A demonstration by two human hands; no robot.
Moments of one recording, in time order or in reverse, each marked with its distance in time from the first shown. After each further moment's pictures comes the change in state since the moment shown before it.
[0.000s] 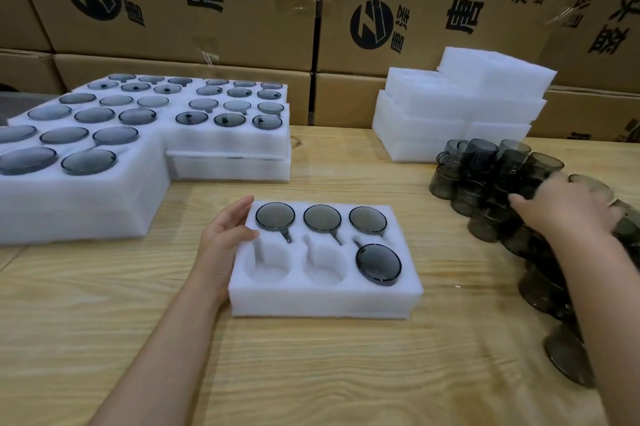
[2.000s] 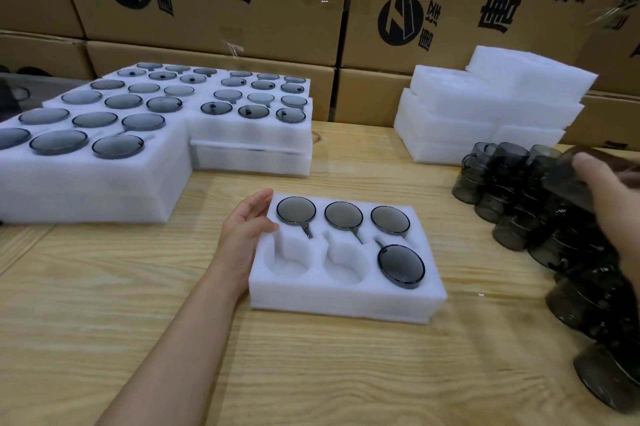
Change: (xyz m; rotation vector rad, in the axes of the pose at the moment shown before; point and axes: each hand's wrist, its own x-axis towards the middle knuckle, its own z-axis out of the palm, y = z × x) left_hand 0.001 0.000 0.002 -0.026 0.043 -0.003; right_hand -0.046 0.006 -0.026 1.025 0.100 -0.016
